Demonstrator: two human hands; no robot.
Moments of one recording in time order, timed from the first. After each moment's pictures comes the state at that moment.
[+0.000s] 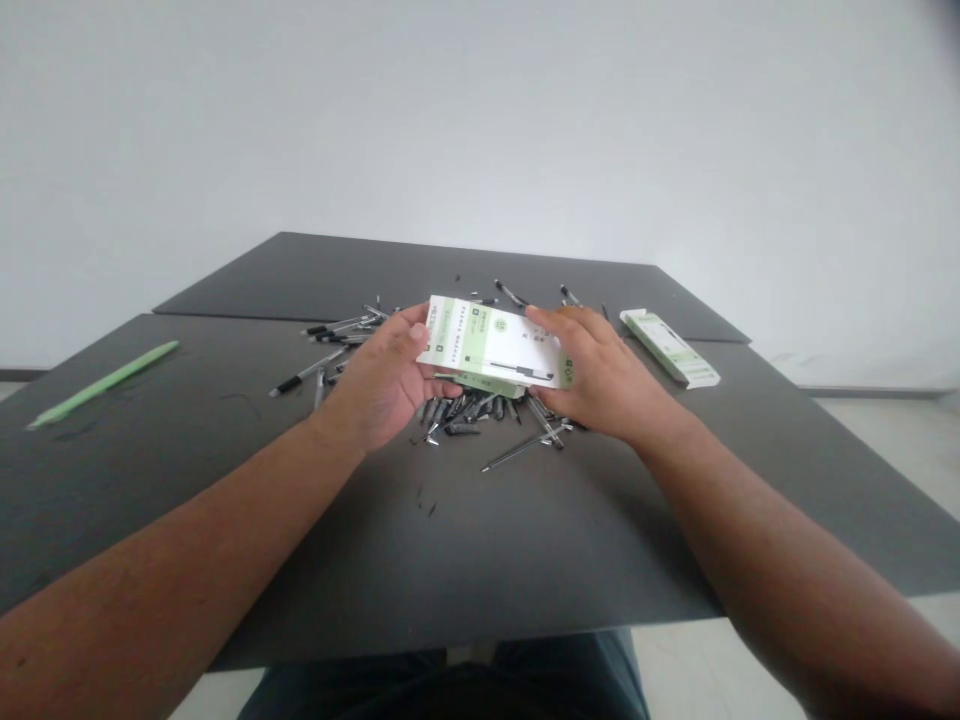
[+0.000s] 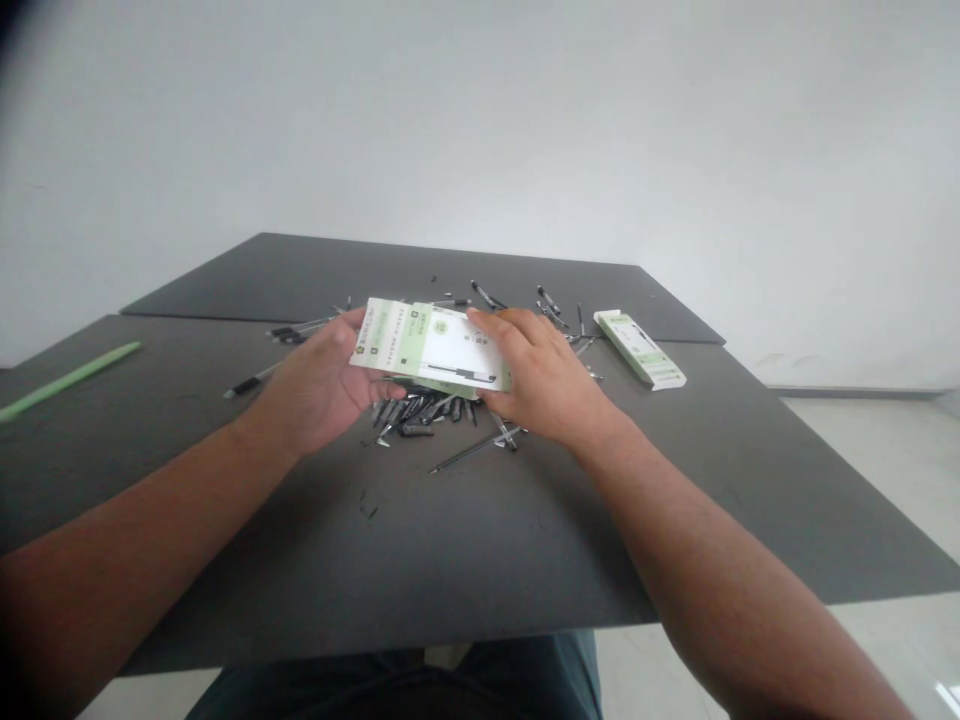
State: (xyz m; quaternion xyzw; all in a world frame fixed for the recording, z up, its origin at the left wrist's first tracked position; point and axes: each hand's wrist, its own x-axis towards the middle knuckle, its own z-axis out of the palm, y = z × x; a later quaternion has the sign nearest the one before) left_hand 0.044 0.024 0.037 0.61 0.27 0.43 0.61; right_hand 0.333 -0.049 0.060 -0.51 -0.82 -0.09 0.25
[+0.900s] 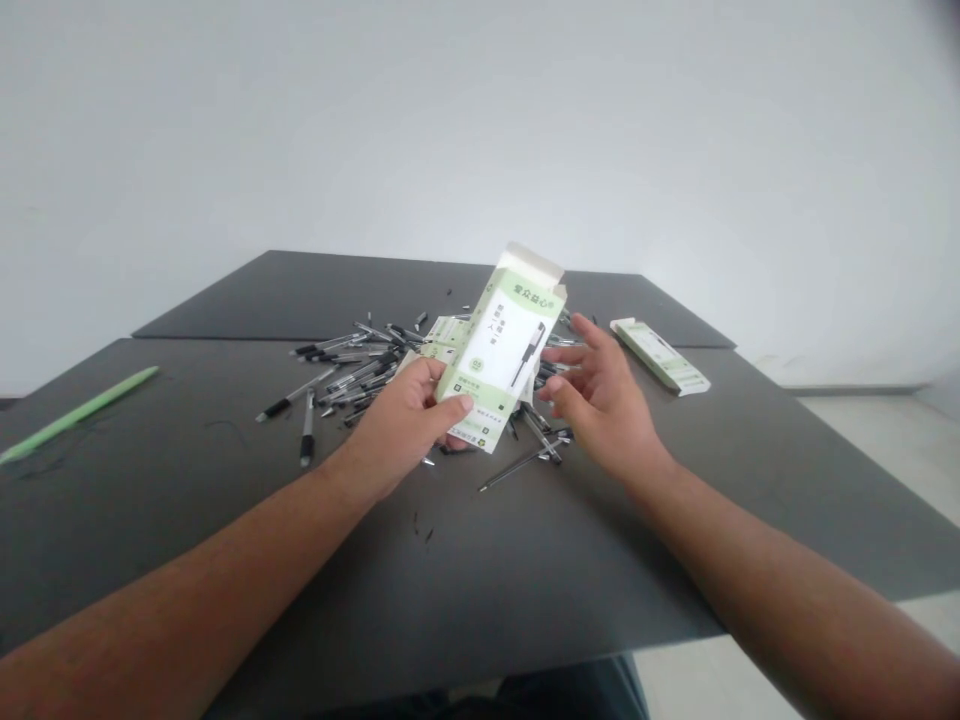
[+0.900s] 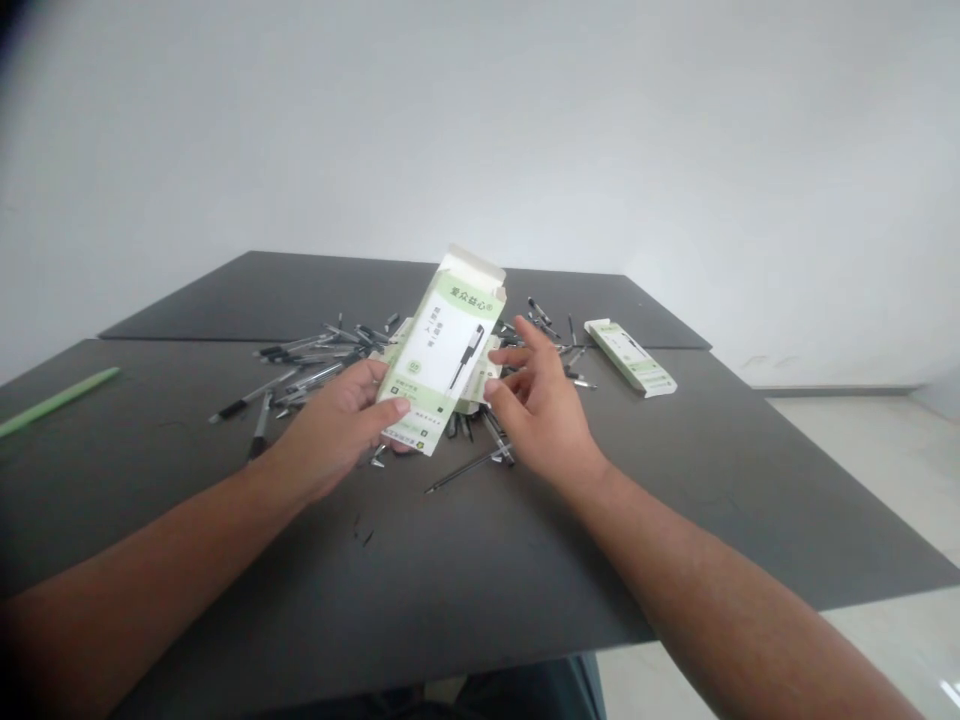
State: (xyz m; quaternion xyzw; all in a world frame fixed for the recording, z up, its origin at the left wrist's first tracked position) left_hand 0.059 0.004 0.023 0.59 0.35 0.40 0.61; right_hand 0.322 -0.058 0.014 -0.52 -0.64 0.17 0.54
